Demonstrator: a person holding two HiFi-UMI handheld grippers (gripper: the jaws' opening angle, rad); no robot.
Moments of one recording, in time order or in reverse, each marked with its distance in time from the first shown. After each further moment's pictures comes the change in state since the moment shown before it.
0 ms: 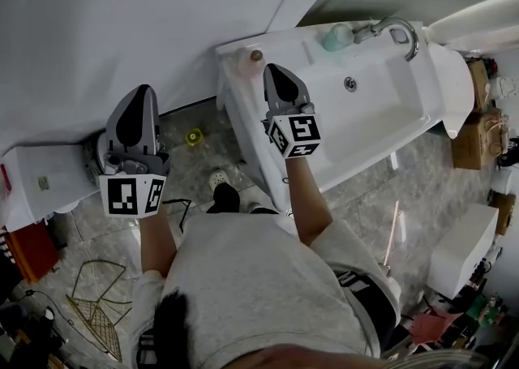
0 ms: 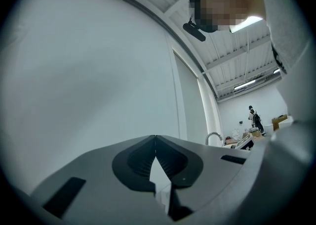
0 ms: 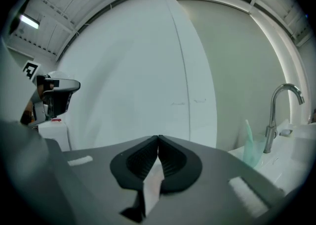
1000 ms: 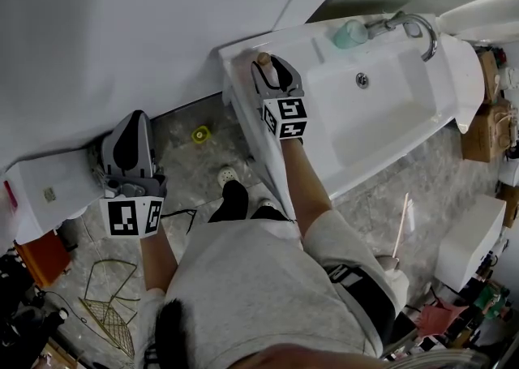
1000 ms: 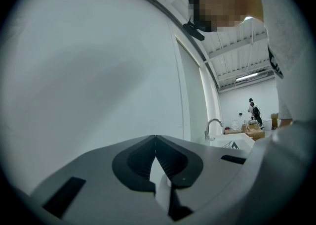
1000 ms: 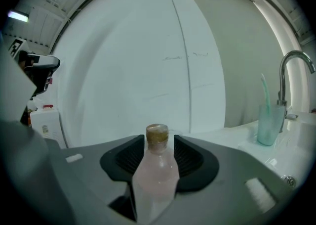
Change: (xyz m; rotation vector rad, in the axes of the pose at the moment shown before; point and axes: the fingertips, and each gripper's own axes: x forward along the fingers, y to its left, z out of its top) left arm -0.007 0.025 -0.047 0.007 0.138 0.012; right arm 0.069 -0.025 -0.099 0.000 0.153 -0.029
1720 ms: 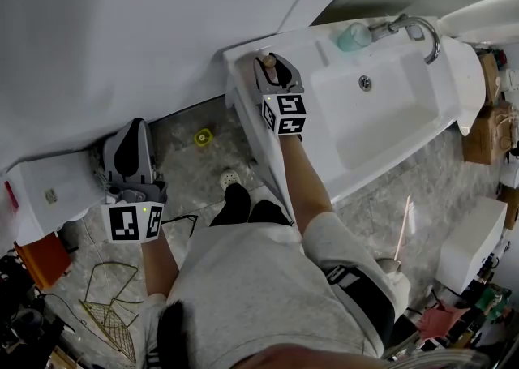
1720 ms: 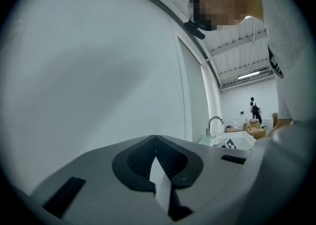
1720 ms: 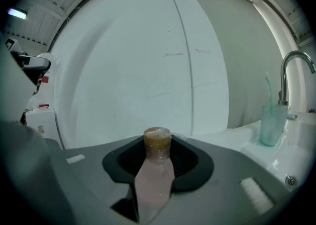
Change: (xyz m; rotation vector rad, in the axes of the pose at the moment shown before) left arm -0.013 0.011 -0.011 -0.002 0.024 0.020; right arm 0.017 0.001 0.001 0.002 0.000 -0.026
